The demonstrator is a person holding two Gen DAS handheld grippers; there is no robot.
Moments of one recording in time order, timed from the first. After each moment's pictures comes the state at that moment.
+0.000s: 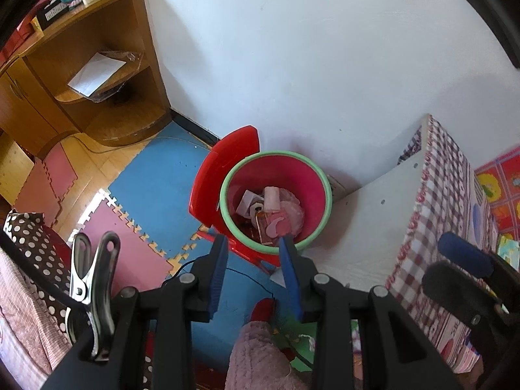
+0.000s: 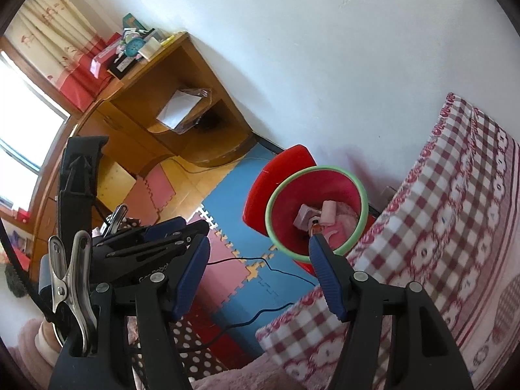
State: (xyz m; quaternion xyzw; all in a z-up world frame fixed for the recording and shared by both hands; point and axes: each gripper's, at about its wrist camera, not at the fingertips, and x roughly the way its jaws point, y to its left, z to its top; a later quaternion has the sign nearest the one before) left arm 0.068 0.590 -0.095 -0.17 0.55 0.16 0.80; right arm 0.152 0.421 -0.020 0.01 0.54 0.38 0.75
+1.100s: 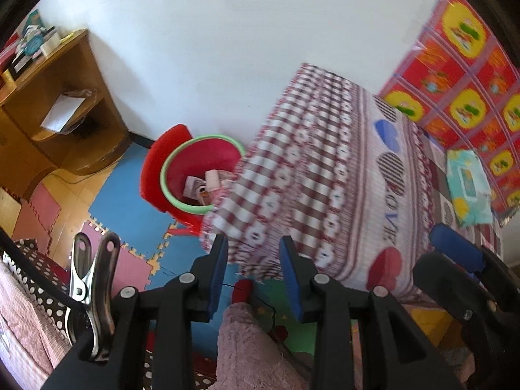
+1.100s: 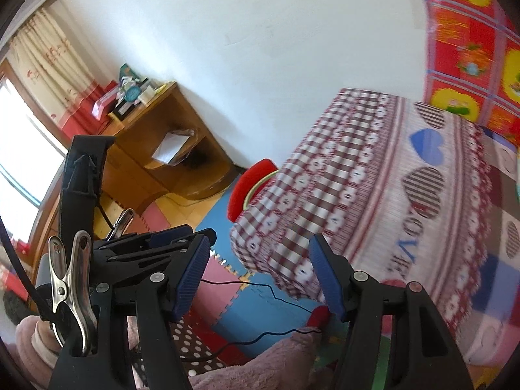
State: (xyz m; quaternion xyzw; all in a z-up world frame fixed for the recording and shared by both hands) left arm -0.014 0.407 -0.029 -0.10 0.54 0.06 0.83; right arm 0.033 0.231 0.037 0.08 0.48 0.31 0.82
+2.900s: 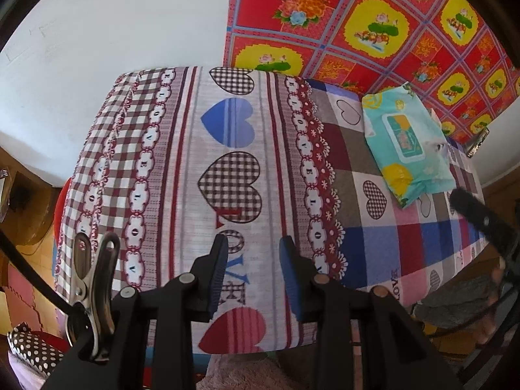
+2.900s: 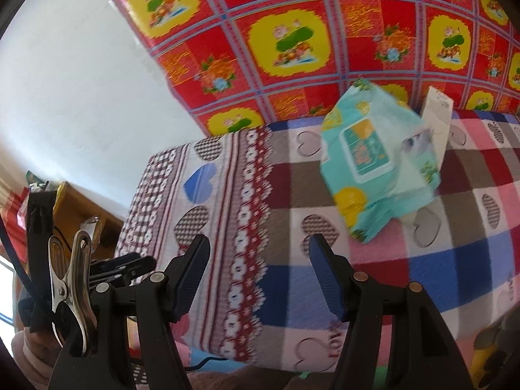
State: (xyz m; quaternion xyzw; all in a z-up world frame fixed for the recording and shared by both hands) left arm 0.109 0.198 -0.042 -0.01 0.58 -0.10 0.81; right arm 0.103 -0.032 0.024 0.17 0.48 0.06 0.86
